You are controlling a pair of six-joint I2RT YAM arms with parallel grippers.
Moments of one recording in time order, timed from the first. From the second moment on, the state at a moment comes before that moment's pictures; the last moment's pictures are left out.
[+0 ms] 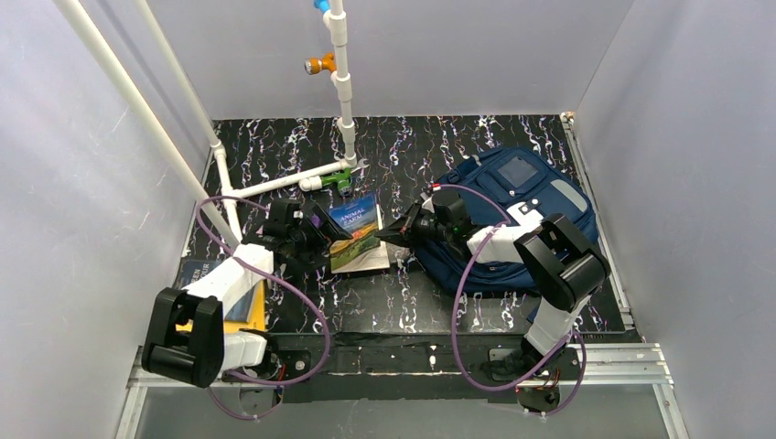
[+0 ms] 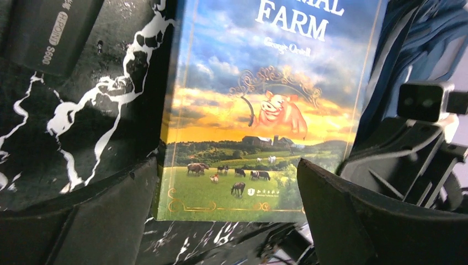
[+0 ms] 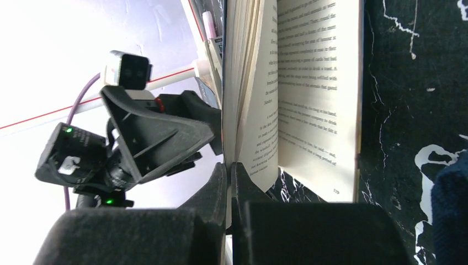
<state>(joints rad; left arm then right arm) -0.26 1.25 0.64 -0.29 0.30 -0.97 0.67 1.75 0.77 0.55 -0.52 1.41</state>
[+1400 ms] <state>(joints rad) -0.24 1.44 0.55 0.14 0.42 -1.11 0.64 1.75 0.73 0.58 -0.73 1.31</state>
